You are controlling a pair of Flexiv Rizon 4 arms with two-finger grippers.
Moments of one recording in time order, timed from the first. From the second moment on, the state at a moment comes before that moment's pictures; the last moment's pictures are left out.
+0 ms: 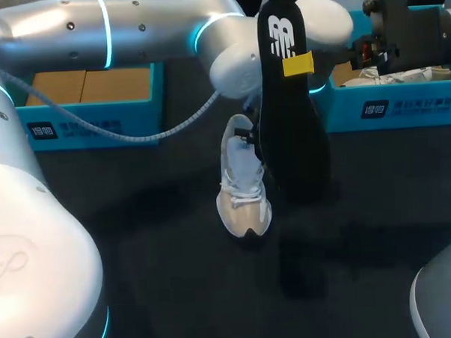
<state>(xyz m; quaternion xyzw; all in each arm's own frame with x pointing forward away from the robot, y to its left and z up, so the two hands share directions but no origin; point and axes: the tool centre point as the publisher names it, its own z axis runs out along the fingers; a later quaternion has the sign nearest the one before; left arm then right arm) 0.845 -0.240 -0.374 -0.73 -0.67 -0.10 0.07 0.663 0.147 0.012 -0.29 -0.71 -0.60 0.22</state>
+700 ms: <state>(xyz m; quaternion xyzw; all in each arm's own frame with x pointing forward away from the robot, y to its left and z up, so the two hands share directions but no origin) 0.852 -0.246 -0.341 -0.73 -0.68 -0.07 0.04 0.663 0.147 0.012 -0.29 -0.71 -0.60 0.22</state>
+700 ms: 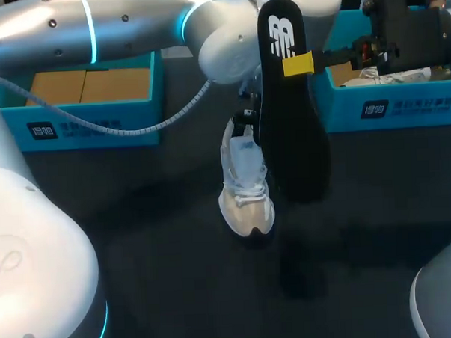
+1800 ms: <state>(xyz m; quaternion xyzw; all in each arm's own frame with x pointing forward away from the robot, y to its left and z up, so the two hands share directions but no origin) 0.845 -0.194 -0.248 -0.74 -0.66 0.10 -0.06 0.663 0.147 0.012 -0.29 -0.71 -0.60 0.22</state>
